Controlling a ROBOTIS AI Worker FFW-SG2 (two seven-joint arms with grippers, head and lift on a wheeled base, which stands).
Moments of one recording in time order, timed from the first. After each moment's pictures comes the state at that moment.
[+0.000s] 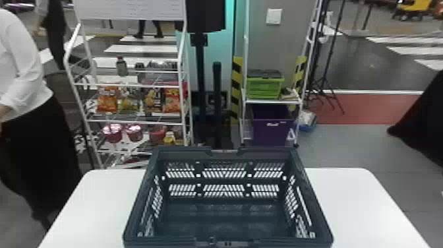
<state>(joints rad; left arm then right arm) 0.94 0.14 -0.18 -2.10 -0.04 -0.41 0.28 1.01 0.00 -0.19 -2.22 -0.14 -0.22 0.41</state>
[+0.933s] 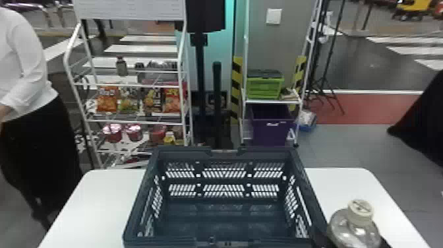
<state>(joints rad) 0.98 0.17 -0.20 -2.06 -0.05 -0.55 0.28 0.79 0.00 -0.06 -2.49 0.03 0.19 0.41</state>
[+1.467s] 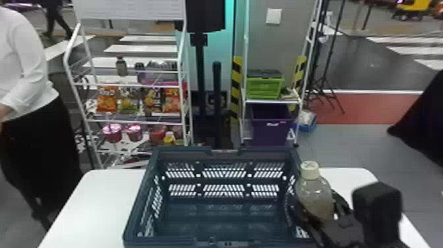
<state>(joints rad) 0.98 0.21 -0.22 -2.00 -0.04 -0.57 0.28 0.38 0.00 0.11 -2.43 0.30 0.75 0.33</state>
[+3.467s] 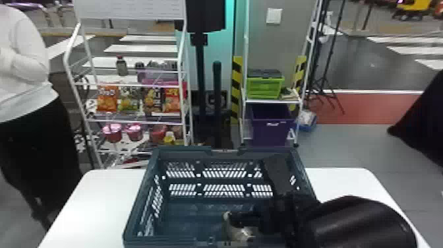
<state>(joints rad) 0.94 0.25 -0.23 -1.93 0.04 -0.66 0.27 -0.17 0.00 0.29 -1.86 0.07 1.18 0.25</state>
